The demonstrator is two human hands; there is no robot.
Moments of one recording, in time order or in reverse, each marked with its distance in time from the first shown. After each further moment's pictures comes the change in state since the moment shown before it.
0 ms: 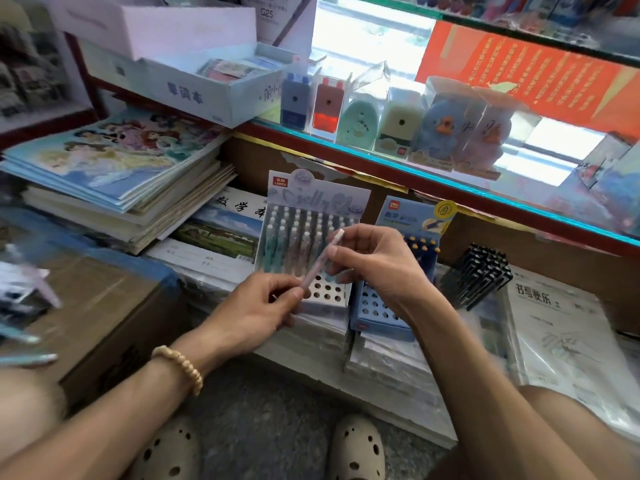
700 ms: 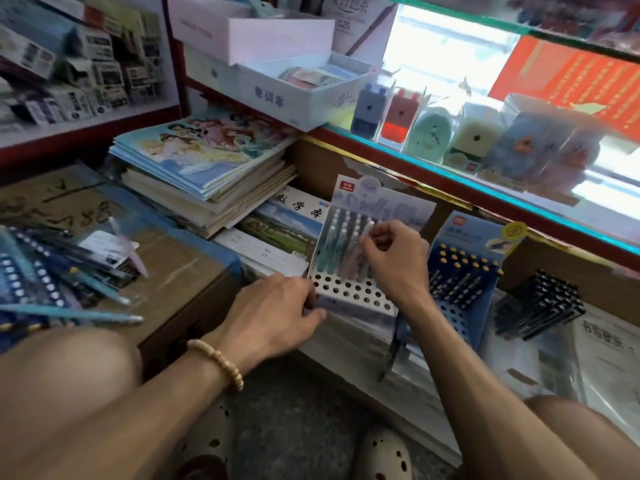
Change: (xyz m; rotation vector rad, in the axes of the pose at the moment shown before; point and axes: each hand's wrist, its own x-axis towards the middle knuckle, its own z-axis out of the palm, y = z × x) left_hand -0.037 -0.009 -0.030 0.769 0.219 0.008; right_hand 0.049 0.028 0.059 -0.535 0.381 -0.234
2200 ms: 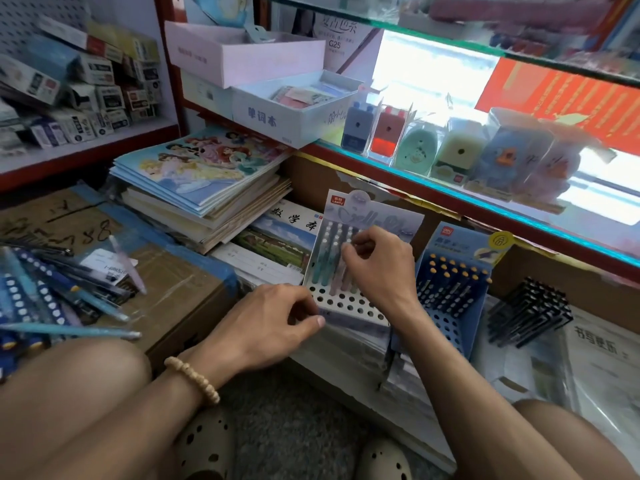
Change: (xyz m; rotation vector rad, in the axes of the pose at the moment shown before) left_hand -0.003 -0.011 -0.005 -0.260 -0.065 0.084; right_hand -0.007 -0.020 -0.003 -0.091 -0.053 -0.060
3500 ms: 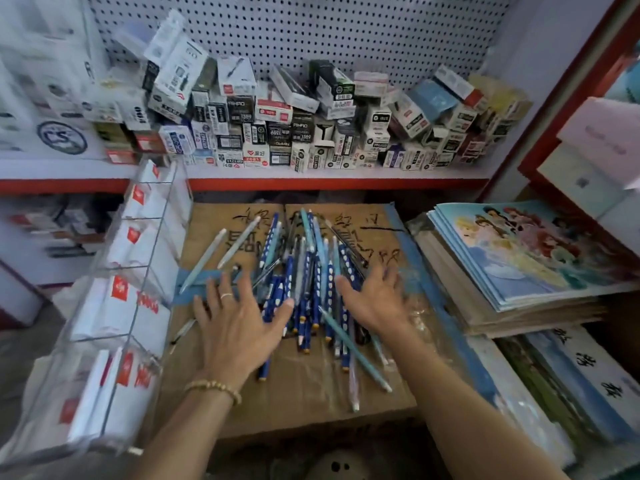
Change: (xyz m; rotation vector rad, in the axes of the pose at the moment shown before) left_hand -0.178 -0.197 -0.091 0.249 0.634 -1.338; right_hand -0.025 -0.240 0.273 -0.213 -0.966 -0.296
